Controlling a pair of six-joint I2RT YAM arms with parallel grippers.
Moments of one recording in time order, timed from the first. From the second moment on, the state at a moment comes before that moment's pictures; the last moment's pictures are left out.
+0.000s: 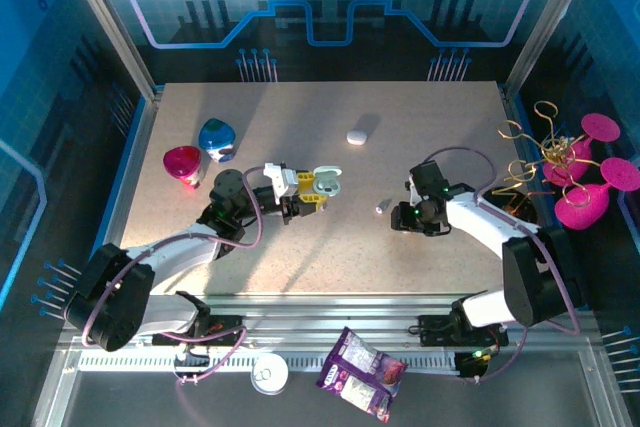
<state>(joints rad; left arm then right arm) -0.47 1.29 0.51 0.82 0.79 0.05 0.29 1.40 0.75 -0.59 -0.16 0.38</state>
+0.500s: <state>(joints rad) -0.47 1.29 0.50 0.84 0.79 0.04 0.29 1.57 0.85 -0.58 -0.19 0.31</state>
